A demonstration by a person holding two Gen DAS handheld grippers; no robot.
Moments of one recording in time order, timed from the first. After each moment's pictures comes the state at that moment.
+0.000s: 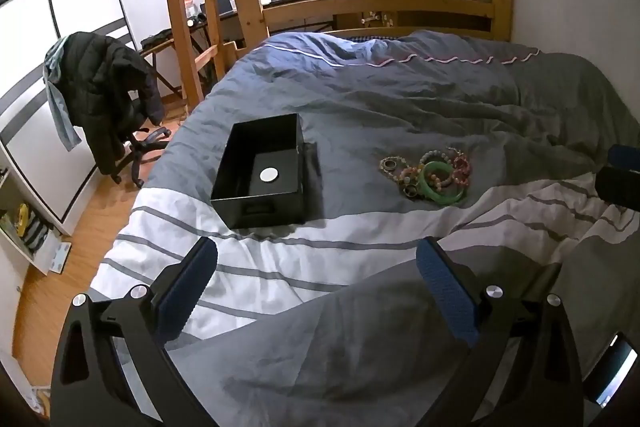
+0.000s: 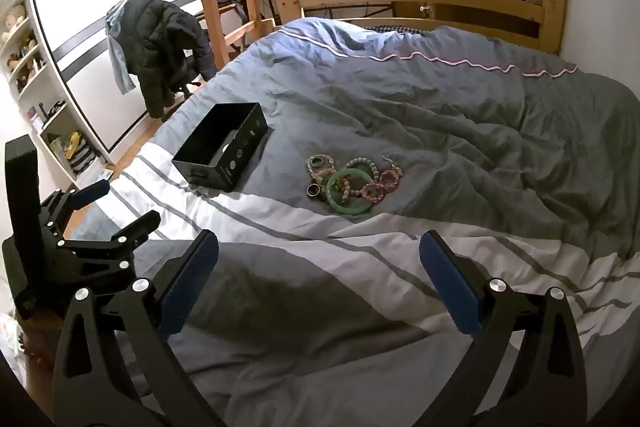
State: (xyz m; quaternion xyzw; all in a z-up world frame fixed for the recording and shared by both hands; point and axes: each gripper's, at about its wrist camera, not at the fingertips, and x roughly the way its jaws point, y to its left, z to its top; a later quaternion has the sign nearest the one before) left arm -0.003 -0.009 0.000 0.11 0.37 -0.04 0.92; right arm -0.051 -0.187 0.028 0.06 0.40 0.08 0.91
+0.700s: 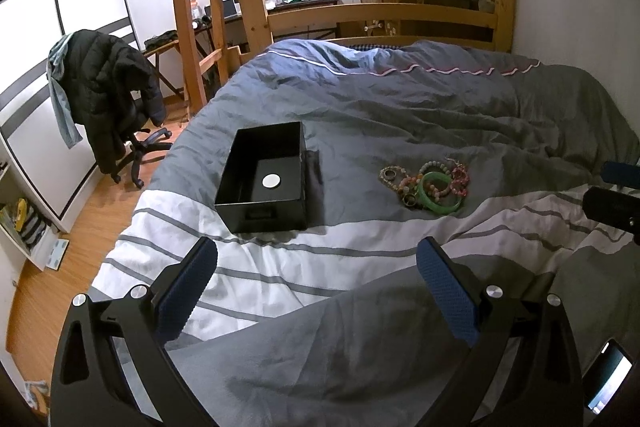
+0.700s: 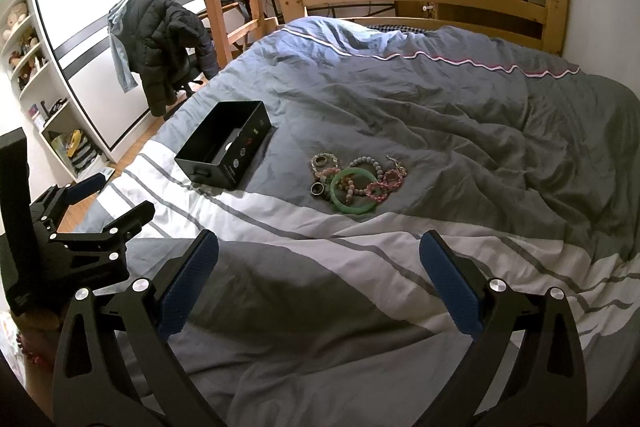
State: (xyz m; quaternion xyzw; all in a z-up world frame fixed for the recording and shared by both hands) left arm -0.006 -0.004 0.007 0.09 0.36 -0.04 0.93; right arm -0.045 -0.196 0.026 0.06 0.40 0.08 0.91
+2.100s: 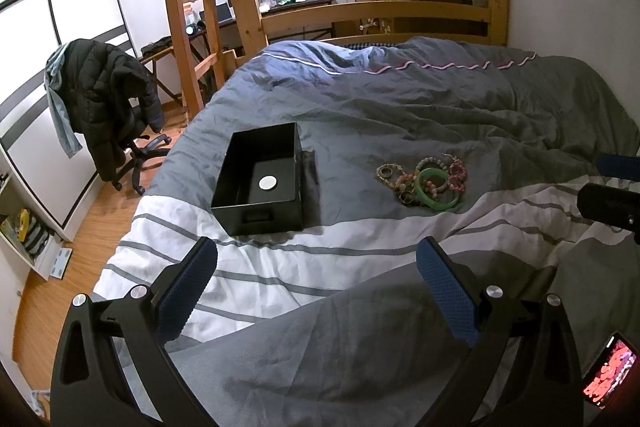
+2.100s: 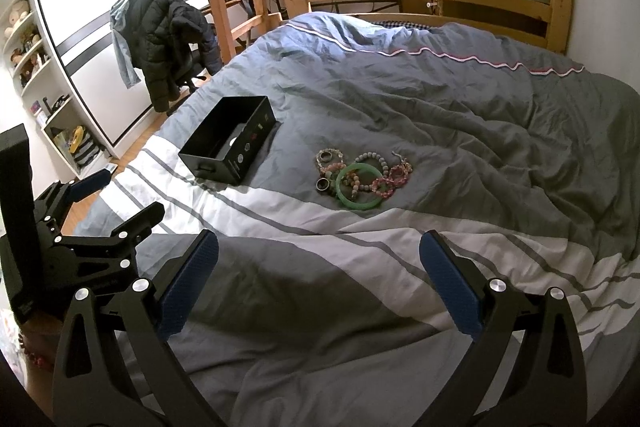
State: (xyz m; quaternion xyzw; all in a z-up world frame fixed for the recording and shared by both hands) left arm -0.008 -0.013 0.006 0.11 0.36 -0.04 0.93; right arm -0.046 -0.190 0.026 0.05 0.40 0.08 0.91
